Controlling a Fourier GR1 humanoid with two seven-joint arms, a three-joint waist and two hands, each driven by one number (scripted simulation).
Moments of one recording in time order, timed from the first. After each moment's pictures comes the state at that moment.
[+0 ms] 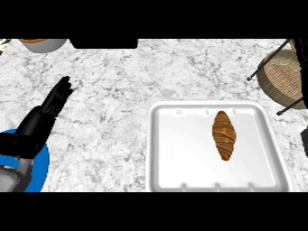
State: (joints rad) left arm -0.16 0.55 -0.31 -1.55 0.31 0.16 -0.09; right arm -0.41 -0.39 -0.03 -1.64 -0.11 -0.23 0.14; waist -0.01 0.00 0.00
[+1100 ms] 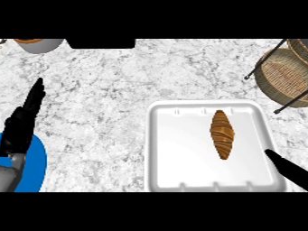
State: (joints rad) left arm -0.15 0.54 -0.22 -1.42 0.16 0.35 0.00; right arm 0.27 -0.30 0.00 -1.90 0.26 -0.60 0.58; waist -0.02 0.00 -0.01
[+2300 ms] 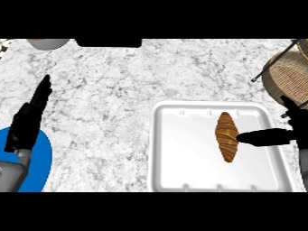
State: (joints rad) left arm -0.18 0.50 -0.21 -1.42 0.11 0.31 0.04; right arm -0.19 -0.45 0.14 -1.77 0.27 -0.15 1.21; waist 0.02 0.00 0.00
